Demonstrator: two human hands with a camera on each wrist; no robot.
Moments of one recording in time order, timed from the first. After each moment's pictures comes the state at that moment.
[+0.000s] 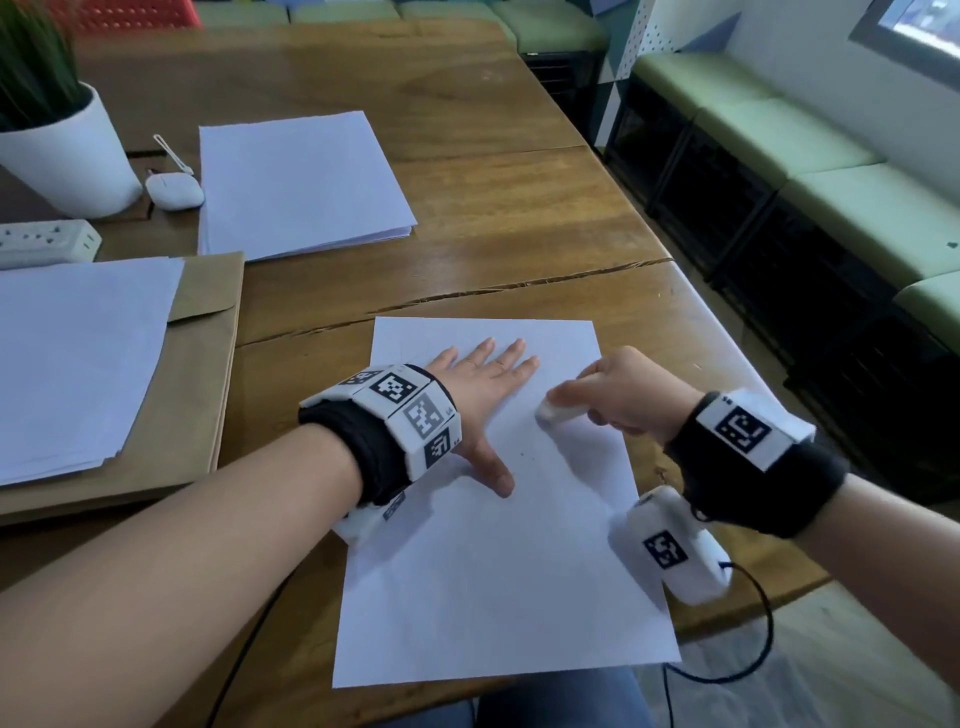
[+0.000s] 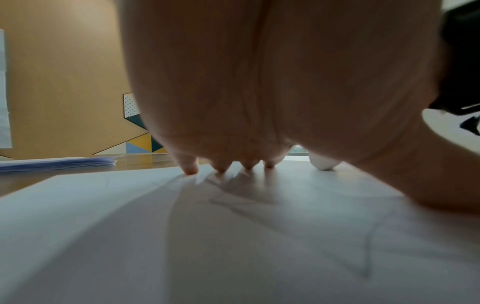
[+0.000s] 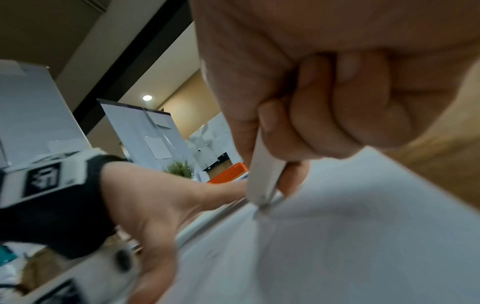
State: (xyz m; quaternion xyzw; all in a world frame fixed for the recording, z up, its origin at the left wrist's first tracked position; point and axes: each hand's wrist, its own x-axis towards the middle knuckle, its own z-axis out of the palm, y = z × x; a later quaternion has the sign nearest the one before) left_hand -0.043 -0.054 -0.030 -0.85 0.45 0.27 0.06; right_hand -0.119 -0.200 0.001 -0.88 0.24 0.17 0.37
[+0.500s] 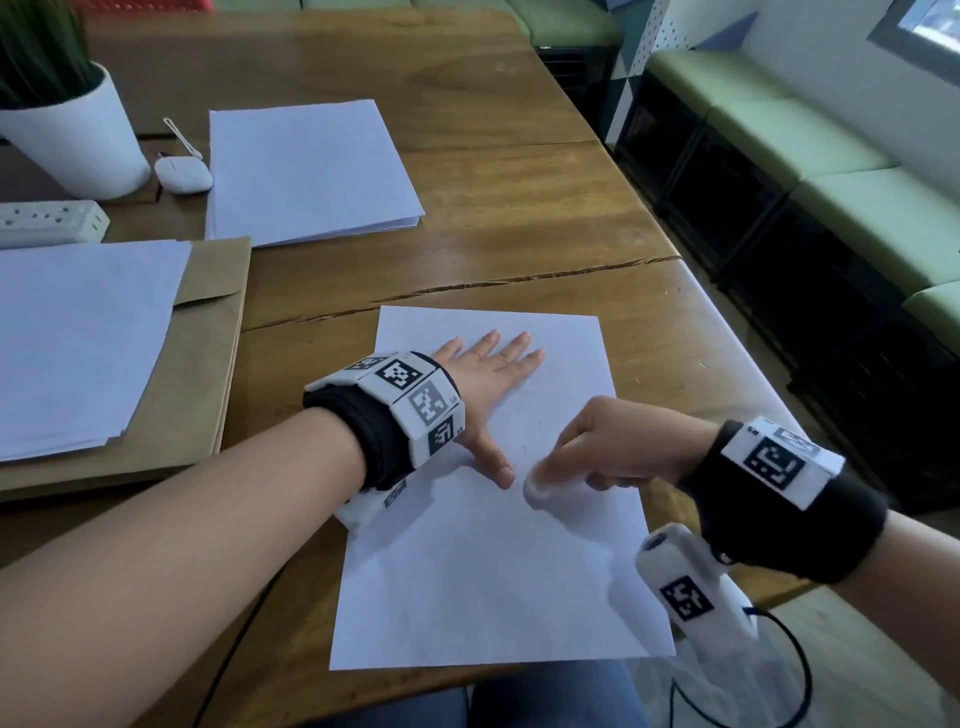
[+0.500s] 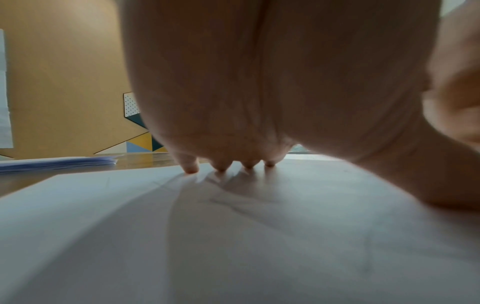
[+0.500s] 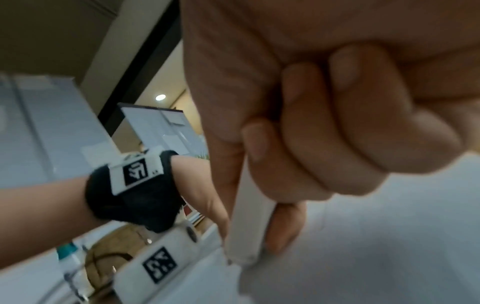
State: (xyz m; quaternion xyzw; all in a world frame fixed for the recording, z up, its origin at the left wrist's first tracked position) left_hand -0.043 -0.053 -0.030 -0.85 0.45 0.27 0.07; right_hand -0.139 -0.188 0.004 -0.87 0.15 0.36 0.29
